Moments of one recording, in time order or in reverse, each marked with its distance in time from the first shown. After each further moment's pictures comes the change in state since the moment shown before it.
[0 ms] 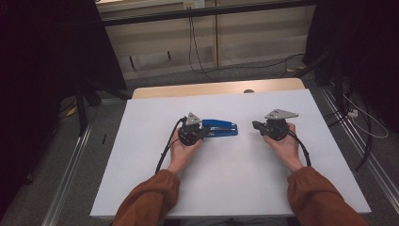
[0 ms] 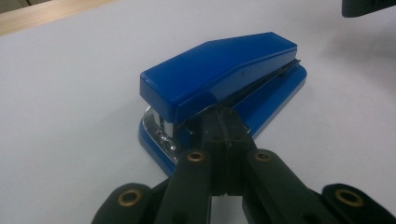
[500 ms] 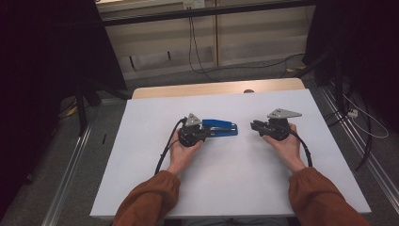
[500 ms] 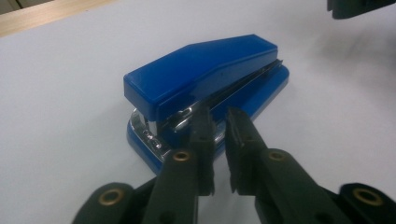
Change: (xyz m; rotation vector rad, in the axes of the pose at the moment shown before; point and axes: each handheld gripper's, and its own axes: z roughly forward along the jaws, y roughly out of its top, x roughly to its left) left arm -0.006 0.002 -0.007 -0.010 -0.032 -0.011; right arm -0.002 0.000 -0.004 -0.028 0.057 0.052
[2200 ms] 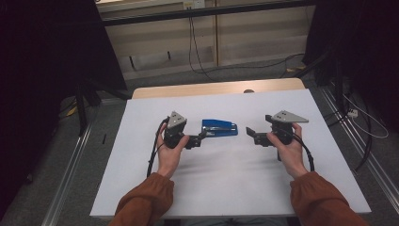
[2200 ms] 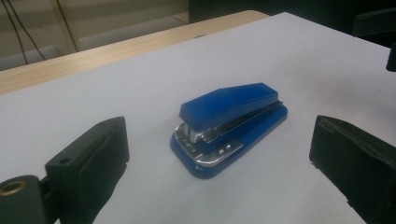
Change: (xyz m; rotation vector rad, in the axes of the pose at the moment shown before) left arm 0.001 0.004 -0.059 -0.138 0.116 -0.050; right arm 0.023 0.007 -0.025 -0.125 -0.046 0.029
